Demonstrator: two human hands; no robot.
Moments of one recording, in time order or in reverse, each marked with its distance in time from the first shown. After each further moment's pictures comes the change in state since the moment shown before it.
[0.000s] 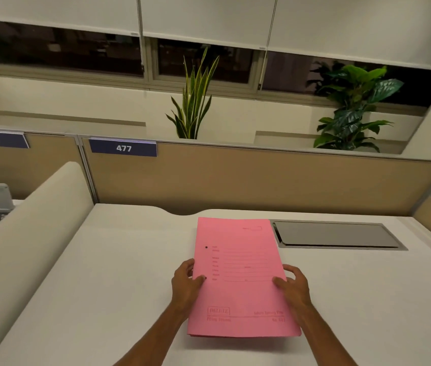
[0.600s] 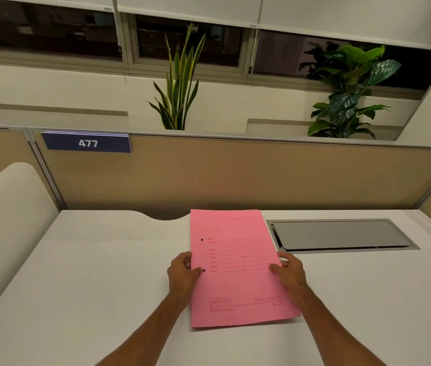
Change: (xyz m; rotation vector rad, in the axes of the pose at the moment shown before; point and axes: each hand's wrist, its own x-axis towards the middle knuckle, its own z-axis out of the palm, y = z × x) left_hand 0.101 -0.001 0.045 0.089 0.029 -0.024; right_hand 0.123 -0.002 0.022 -0.157 -0.005 -0.022
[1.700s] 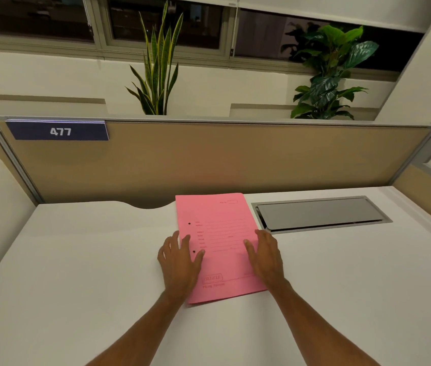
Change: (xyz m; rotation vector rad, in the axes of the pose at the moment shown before) left_hand -0.008 -0.012 0.017 0.774 0.052 0.355; right_hand -0.038 -0.011 0.026 -0.526 0.155 -0.374
